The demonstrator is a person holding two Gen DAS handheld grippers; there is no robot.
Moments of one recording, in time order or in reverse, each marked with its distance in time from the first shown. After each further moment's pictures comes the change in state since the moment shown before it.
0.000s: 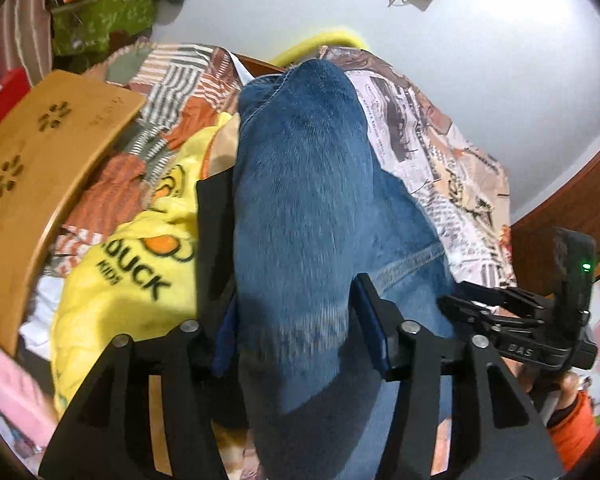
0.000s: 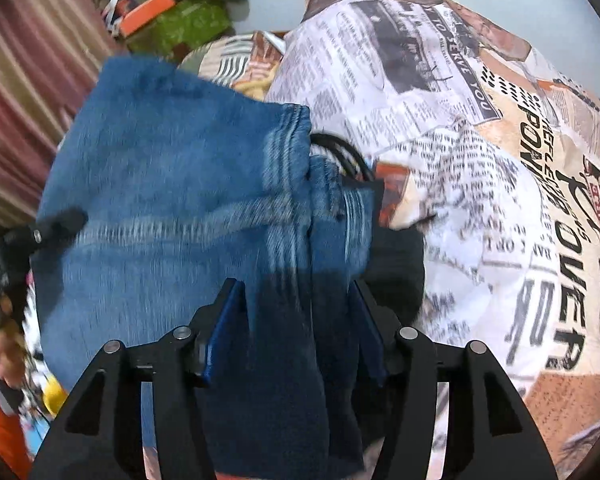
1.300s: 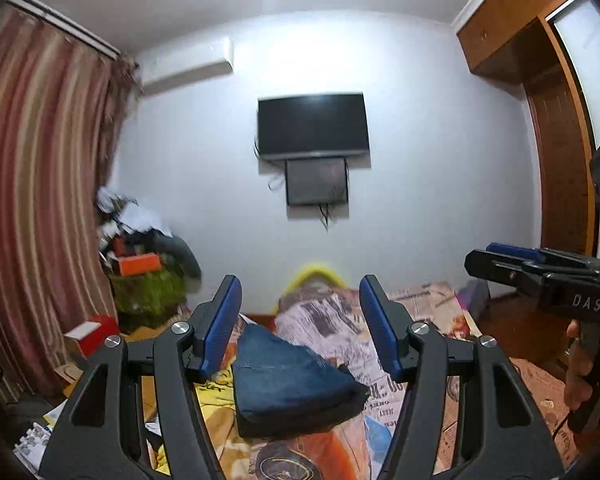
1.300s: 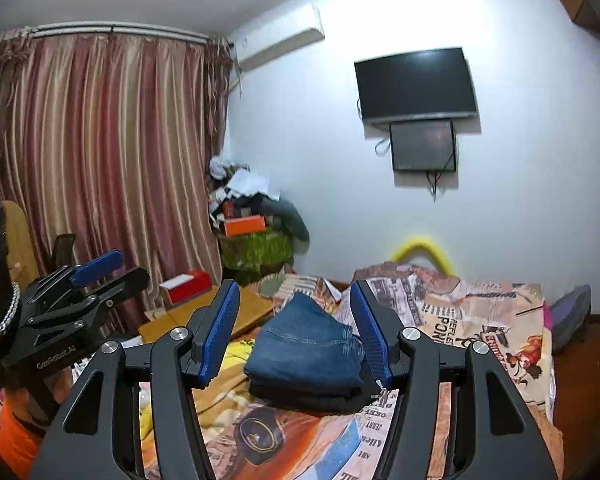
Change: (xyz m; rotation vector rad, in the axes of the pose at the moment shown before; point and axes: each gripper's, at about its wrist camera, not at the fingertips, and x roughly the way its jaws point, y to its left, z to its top) left arm -0.366 -0.229 -0.250 0.401 -0.927 0.169; right arm -0.370 0.096 -0.223 -0.182 -0.916 0.049
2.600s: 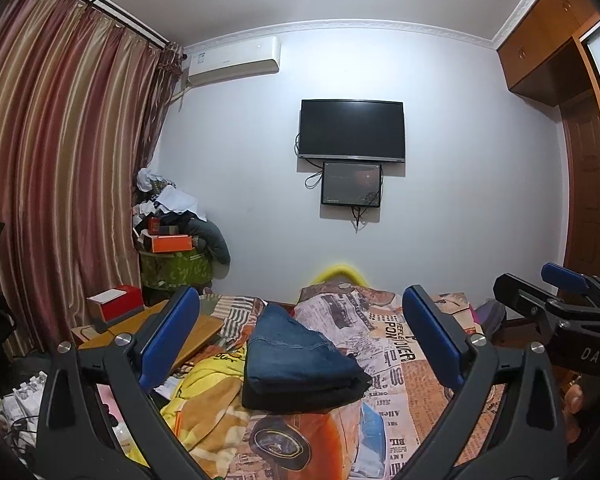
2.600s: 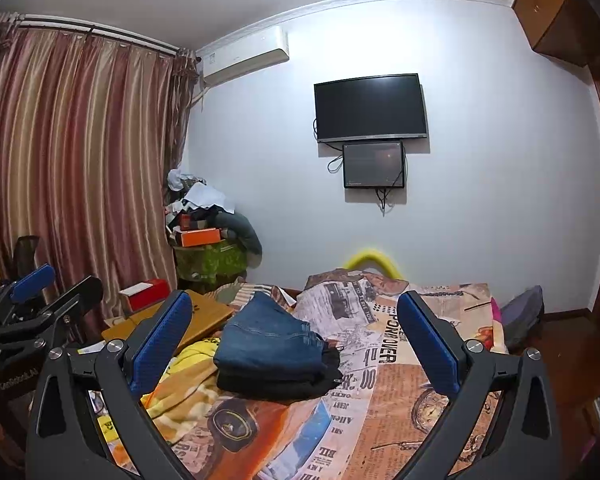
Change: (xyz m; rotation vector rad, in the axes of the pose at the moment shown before) left arm -0.045 -0.004 -0.038 -0.113 0.007 0.122; right arm -0.039 0.022 -0.025 -0.022 -0.063 -0.201
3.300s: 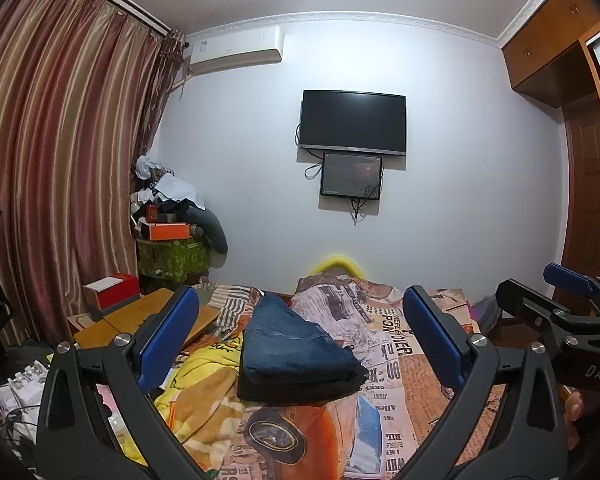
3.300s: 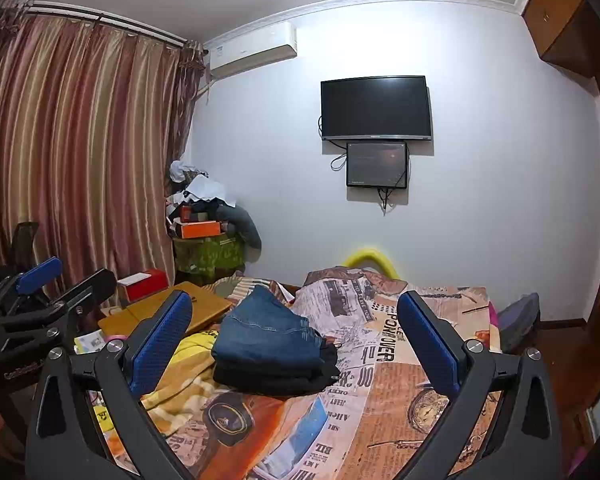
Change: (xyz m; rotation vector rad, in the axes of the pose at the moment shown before) left arm 0.006 0.003 0.000 -0.027 0.038 -0.007; right arm -0.004 0.010 0.001 -0.039 0.019 0.001
